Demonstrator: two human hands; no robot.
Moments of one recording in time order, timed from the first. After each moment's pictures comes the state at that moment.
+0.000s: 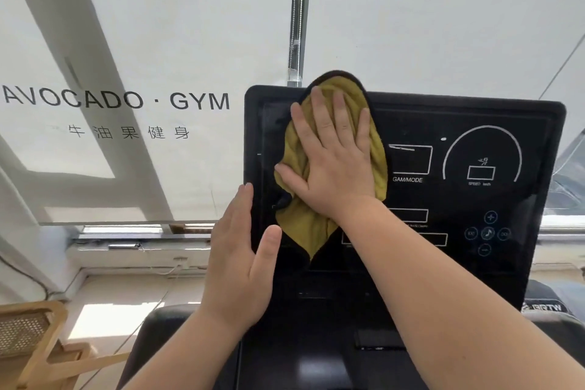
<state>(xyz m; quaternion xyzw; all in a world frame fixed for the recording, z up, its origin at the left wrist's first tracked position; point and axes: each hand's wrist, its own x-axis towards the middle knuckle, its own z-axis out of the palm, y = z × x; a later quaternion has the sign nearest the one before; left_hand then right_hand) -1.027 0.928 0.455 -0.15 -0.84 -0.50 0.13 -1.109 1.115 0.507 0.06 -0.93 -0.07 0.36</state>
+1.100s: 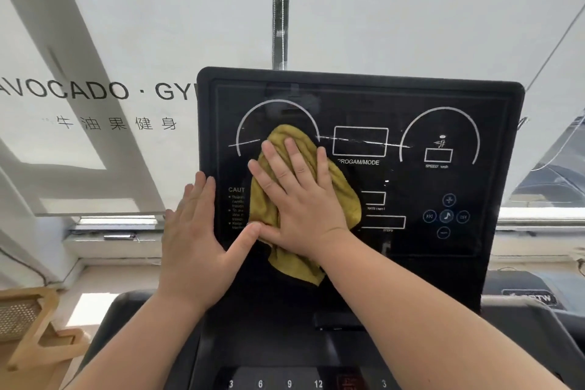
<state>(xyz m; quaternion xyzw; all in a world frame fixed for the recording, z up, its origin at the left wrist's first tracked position) -1.020 0.944 0.447 -0.11 -0.92 -0.33 0.16 -1.057 1.141 0.445 0.16 -0.94 -0.12 0.29</state>
